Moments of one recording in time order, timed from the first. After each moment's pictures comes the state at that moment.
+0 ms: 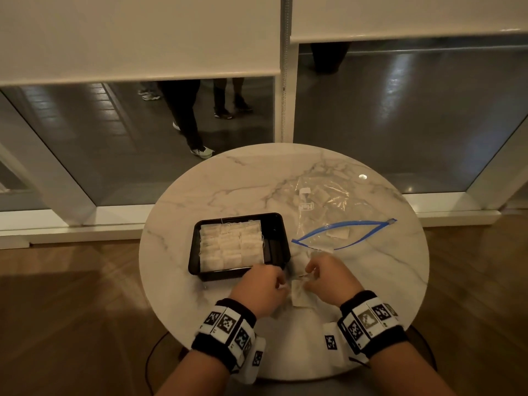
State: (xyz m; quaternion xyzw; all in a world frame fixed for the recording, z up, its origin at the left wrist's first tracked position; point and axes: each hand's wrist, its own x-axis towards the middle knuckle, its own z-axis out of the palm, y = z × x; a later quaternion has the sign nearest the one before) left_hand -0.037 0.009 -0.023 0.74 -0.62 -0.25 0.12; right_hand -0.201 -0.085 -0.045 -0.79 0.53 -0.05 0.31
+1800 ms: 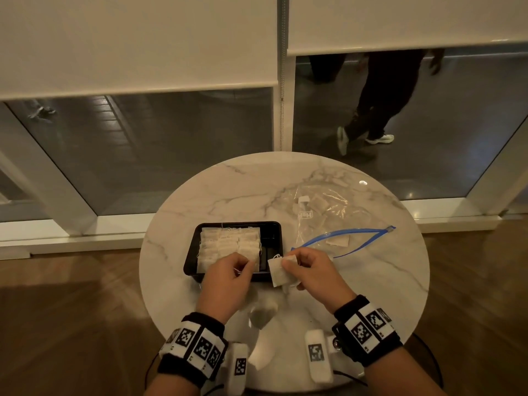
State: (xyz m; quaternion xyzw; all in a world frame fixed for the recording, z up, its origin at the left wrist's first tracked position) left_hand 0.006 0.027 -0.008 0.78 -0.47 -0.18 0.36; right_hand -0.175 -0.064 -0.002 -0.64 0.41 -0.28 0.59
